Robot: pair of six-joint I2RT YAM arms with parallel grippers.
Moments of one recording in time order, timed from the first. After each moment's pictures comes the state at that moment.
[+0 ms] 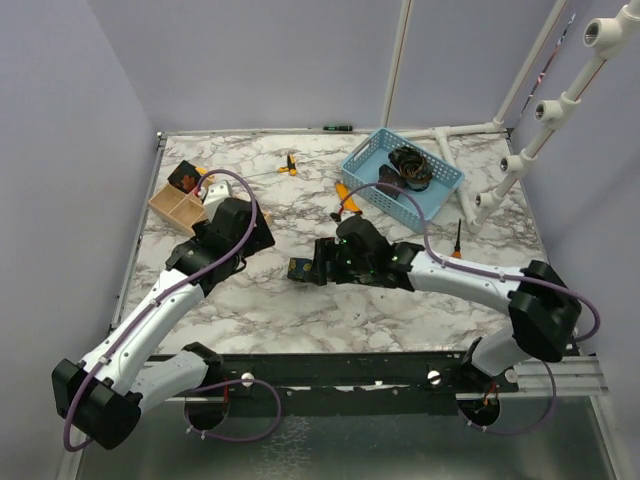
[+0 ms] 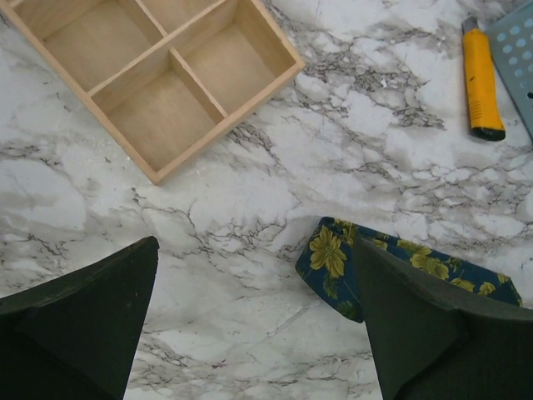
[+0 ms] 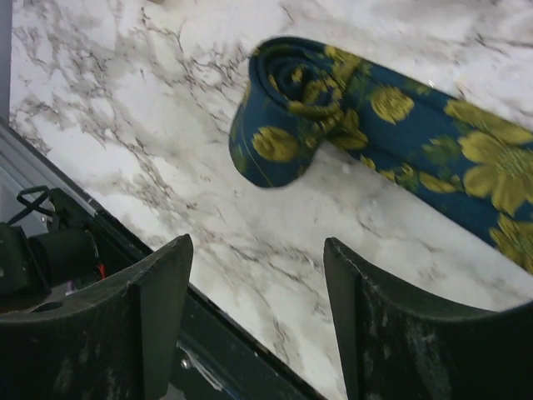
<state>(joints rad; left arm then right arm) -0.52 1.01 0.96 -0.70 -0.45 -0.71 0.93 1.46 0.93 -0.18 -0.05 0.70</state>
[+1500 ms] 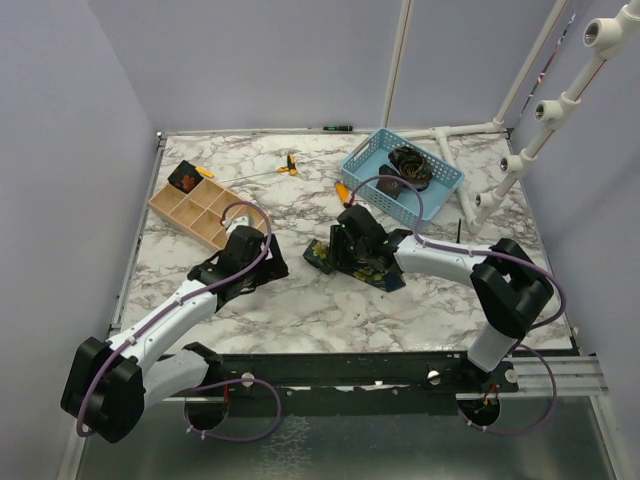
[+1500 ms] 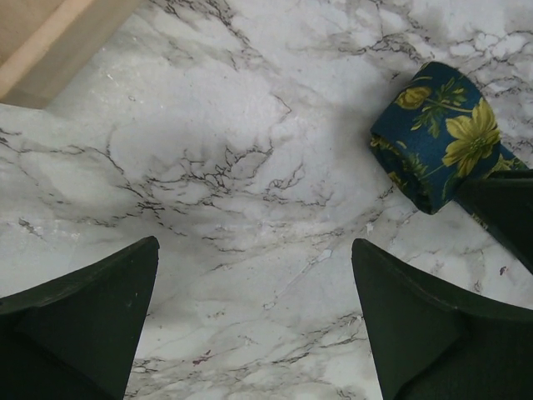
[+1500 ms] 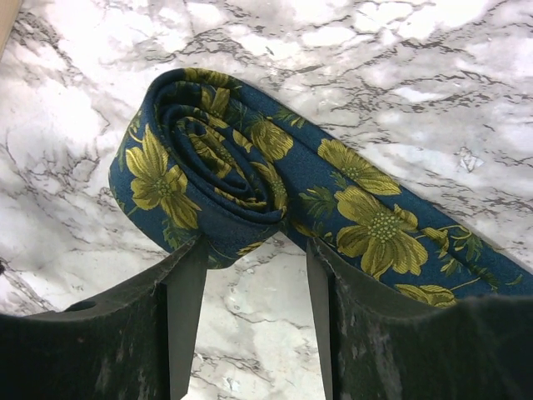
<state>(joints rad) -0.51 1.04 0.60 -0.39 -0.16 -0.72 0.81 1.71 1.03 -0.17 0.10 0.66</state>
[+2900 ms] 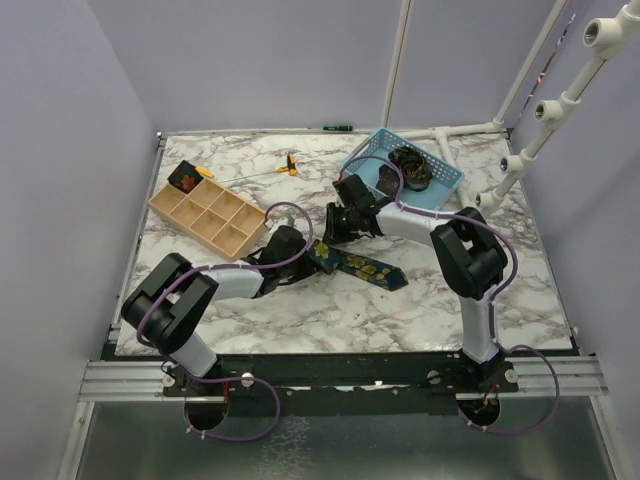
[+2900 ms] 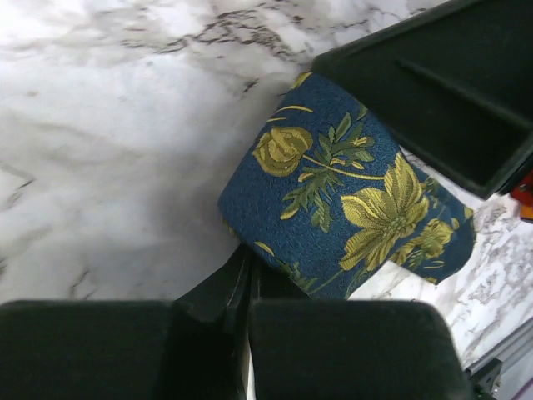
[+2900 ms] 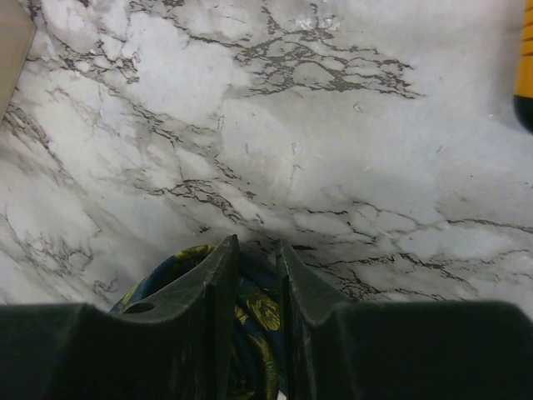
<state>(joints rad) -0.64 1.56 0.59 0.22 -0.02 -0.93 0.64 2.05 1.39 -0.25 -0.15 0.52</state>
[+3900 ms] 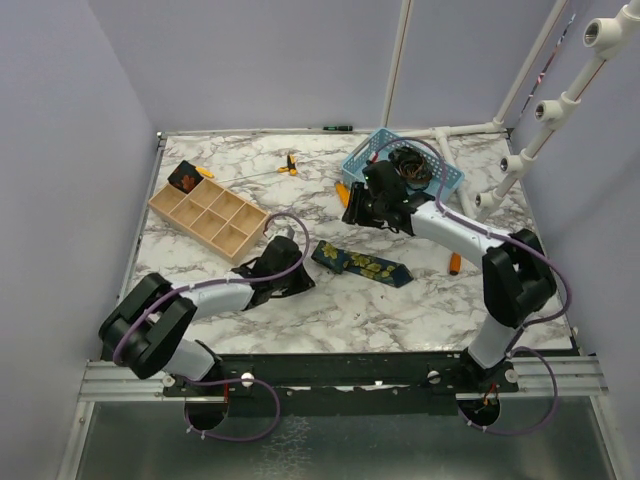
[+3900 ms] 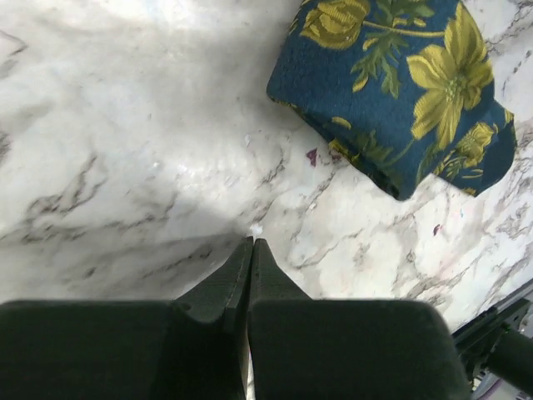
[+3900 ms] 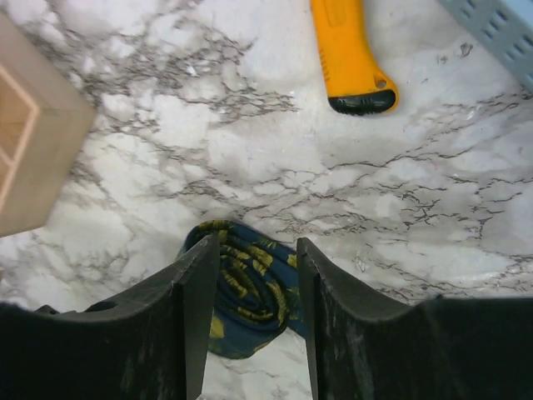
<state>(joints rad) -0.69 1.46 0.53 0.17 0.04 -0.91 0.59 1.78 1.26 -0.29 0.01 0.58</state>
